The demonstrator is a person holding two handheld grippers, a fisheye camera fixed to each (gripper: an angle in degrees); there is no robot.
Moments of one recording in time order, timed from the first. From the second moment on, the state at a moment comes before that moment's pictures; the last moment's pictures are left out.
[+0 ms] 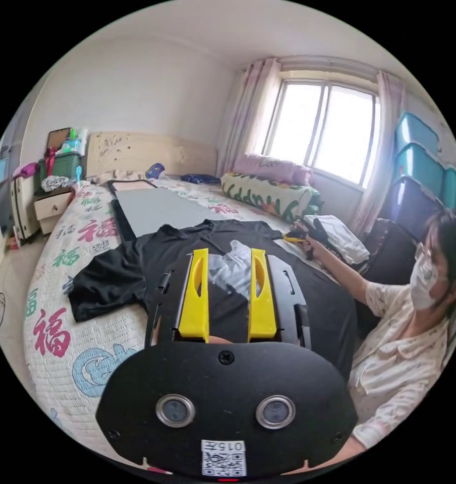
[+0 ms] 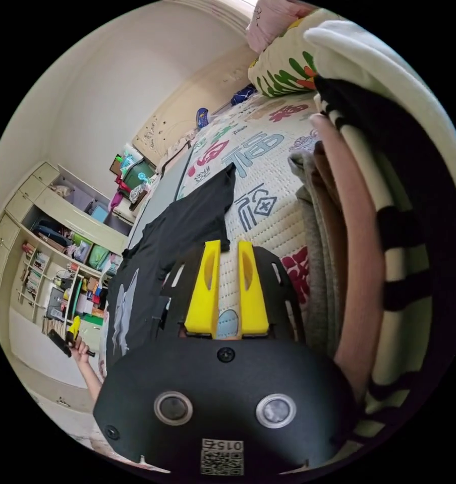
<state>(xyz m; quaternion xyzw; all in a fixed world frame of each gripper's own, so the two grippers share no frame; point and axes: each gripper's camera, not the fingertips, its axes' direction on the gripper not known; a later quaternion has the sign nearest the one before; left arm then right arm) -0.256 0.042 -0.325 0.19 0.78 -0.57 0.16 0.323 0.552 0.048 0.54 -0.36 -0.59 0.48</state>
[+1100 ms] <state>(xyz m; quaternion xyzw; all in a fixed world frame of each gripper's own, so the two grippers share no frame) -0.435 -0.710 -0.461 0.09 0.86 -0.48 0.15 0.325 0.472 0.081 0.49 -0.39 -0.66 0.41</state>
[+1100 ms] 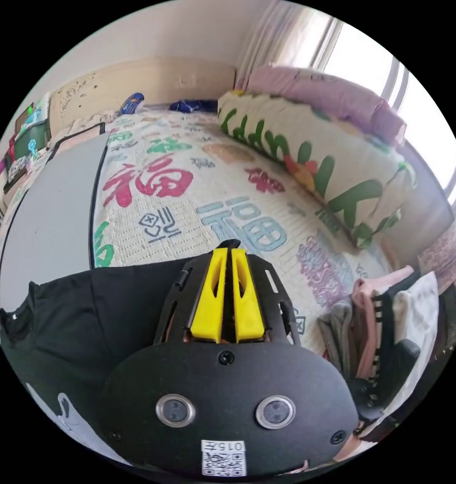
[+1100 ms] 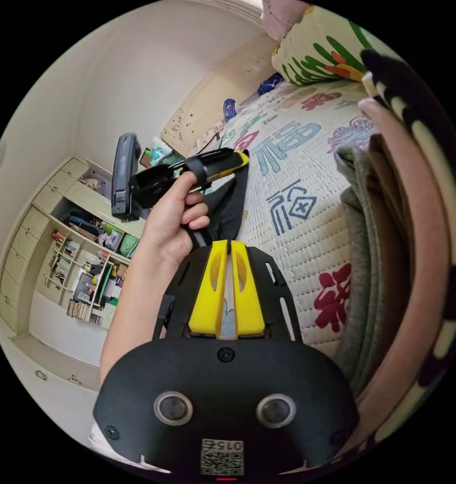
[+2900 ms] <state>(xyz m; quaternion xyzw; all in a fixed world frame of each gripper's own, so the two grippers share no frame) -0.234 -0.374 -0.511 0.26 0.86 -0.33 0.29 0.133 0.408 0.296 0.63 -0.06 -0.73 0.26</state>
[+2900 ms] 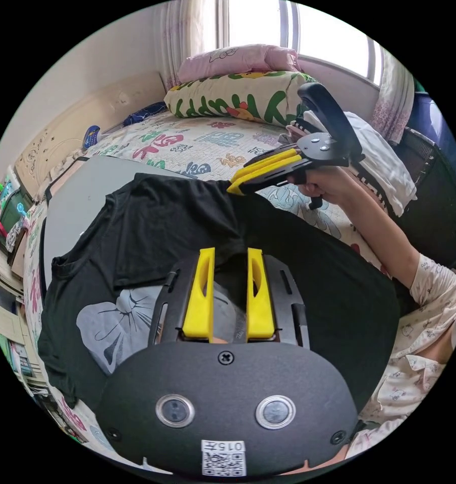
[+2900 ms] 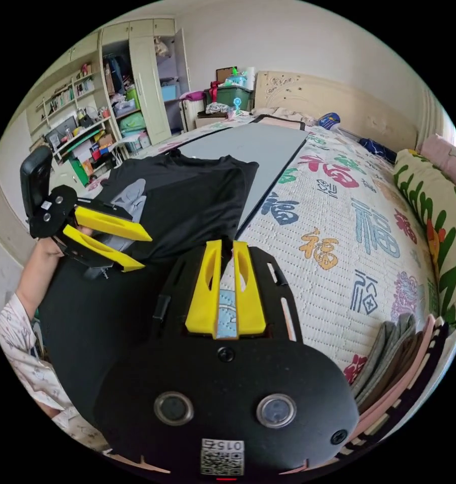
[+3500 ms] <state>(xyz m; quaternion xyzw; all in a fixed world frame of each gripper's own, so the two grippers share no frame) -0.175 -0.313 -0.333 0.14 0.85 -0.48 0.17 0.186 0.362 0.286 0.58 -0.18 -0.78 0.17</state>
